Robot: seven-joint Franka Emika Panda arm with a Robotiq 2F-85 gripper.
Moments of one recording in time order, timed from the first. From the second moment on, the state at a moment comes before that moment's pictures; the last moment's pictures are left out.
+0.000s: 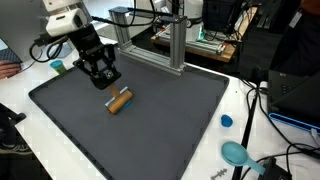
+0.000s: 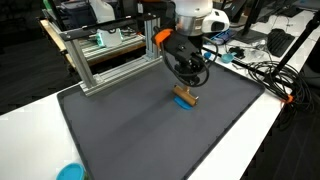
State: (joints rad) arm -0.18 0.59 0.13 -1.55 0.11 2.13 -1.66
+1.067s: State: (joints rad) arm -0.03 0.50 0.10 -1.64 0.00 2.08 -1.47
